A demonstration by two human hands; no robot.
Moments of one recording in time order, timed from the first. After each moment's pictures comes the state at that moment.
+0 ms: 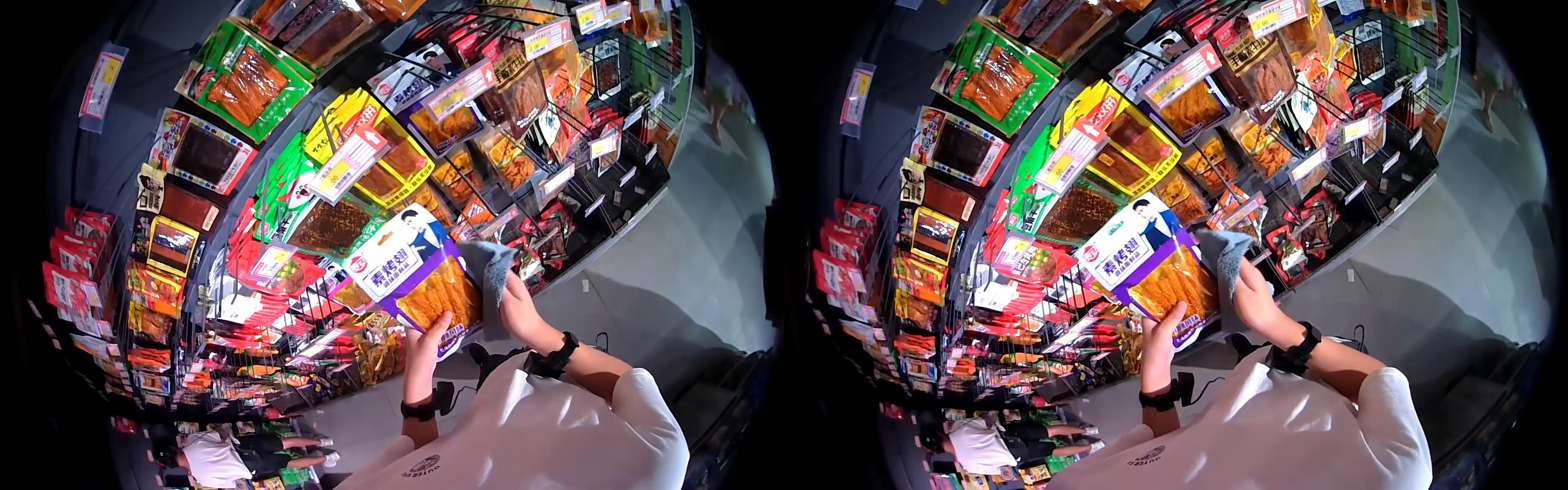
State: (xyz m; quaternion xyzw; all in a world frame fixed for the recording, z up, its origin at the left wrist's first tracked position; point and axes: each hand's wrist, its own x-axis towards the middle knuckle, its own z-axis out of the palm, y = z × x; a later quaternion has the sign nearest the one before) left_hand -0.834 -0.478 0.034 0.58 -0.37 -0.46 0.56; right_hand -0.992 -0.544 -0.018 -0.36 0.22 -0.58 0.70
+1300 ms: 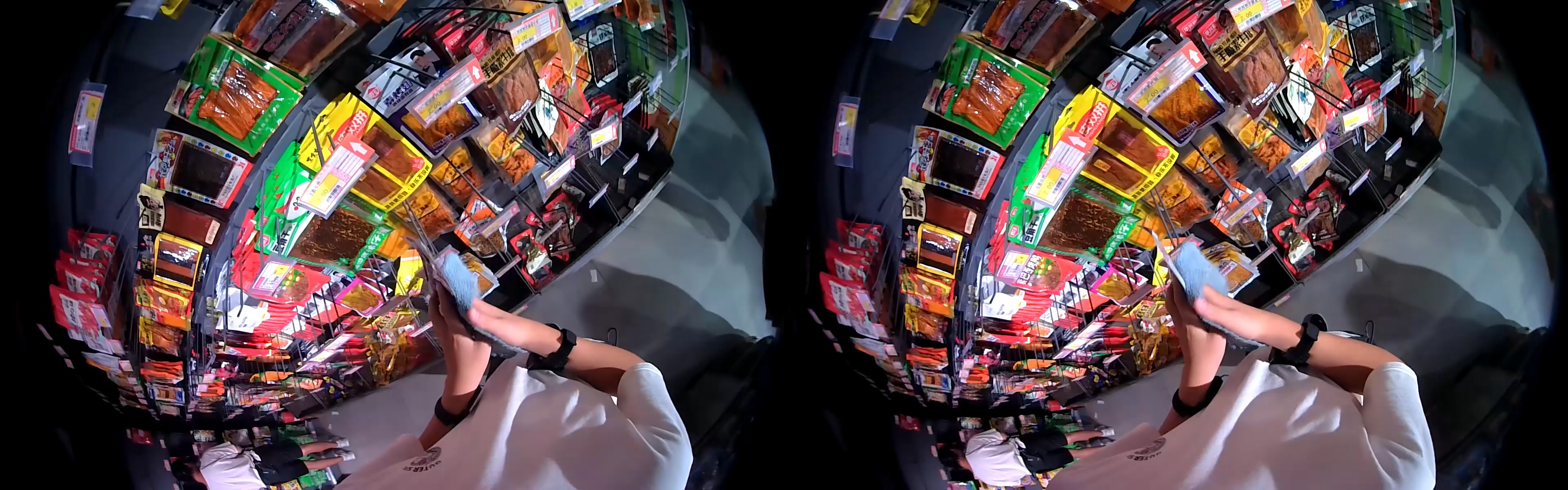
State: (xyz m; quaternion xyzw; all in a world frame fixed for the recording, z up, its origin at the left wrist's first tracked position) left_hand -0.884 -0.486 0.012 0.64 -0.67 0.01 0.36; right_hand -0.991 -0.540 -0.016 -0.51 0.06 -0.35 0.78
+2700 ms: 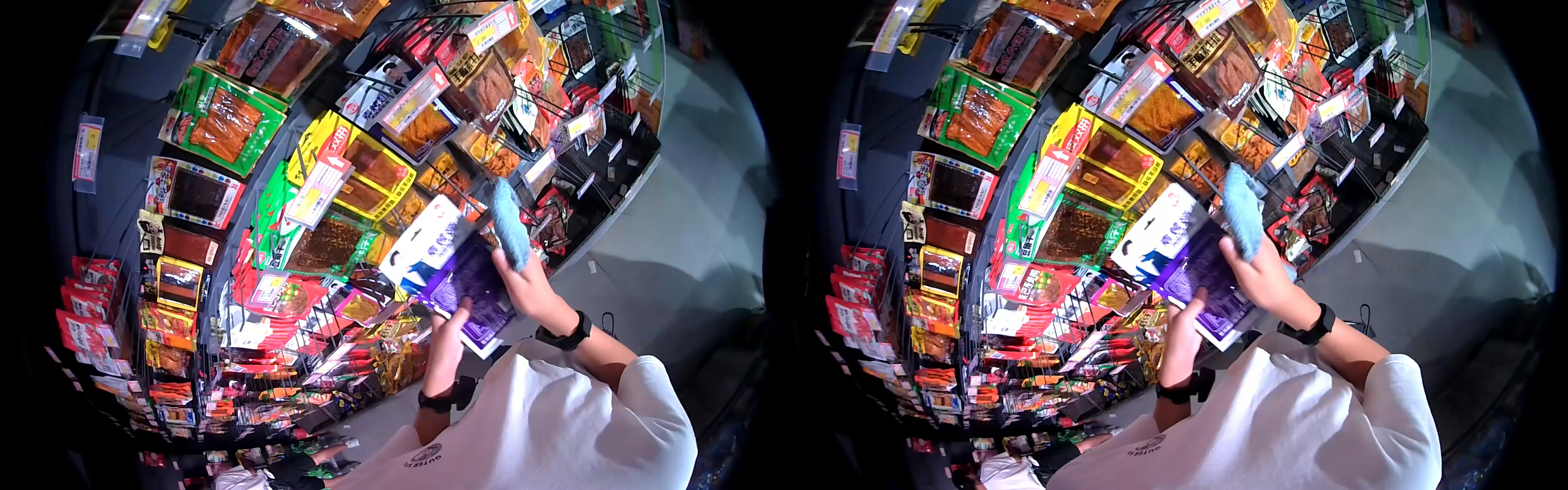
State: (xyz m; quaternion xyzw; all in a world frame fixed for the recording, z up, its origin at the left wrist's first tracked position) left_hand -0.871 -0.501 0.017 0.52 -0.31 -0.57 0.55; right_hand -1.042 -0.562 0.009 -0.57 0.38 -0.58 0.44
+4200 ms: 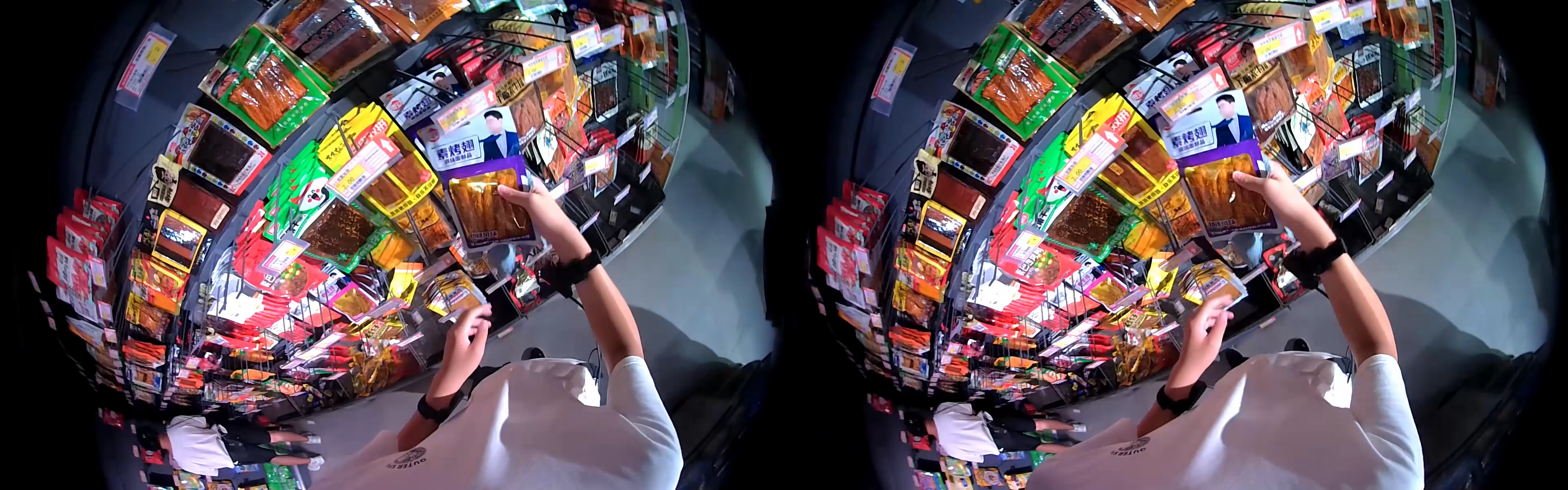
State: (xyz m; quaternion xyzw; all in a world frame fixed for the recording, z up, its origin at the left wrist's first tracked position) left_hand -0.879 -0.474 -0.001 0.55 -0.63 -0.34 0.43; right_hand -1.074 -0.681 0.063 -0.47 0.27 -0.52 0.66
